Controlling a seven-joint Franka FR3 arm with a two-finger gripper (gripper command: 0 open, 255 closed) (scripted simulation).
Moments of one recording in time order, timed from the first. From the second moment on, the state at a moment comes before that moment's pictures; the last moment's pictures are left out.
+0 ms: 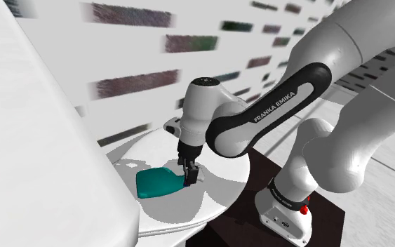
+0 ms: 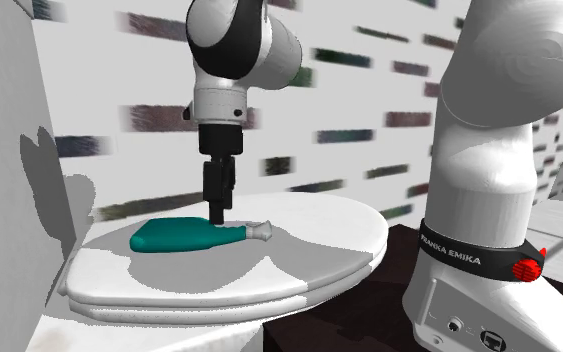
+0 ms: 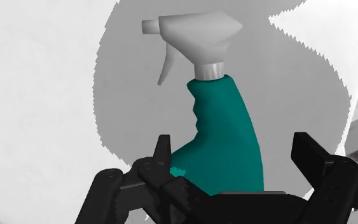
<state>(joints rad) 0.51 -0.20 0.18 -2.76 0.21 2.55 -0.52</state>
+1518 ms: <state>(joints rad) 0.52 -0.12 0.19 -2.77 0.22 2.64 -0.54</state>
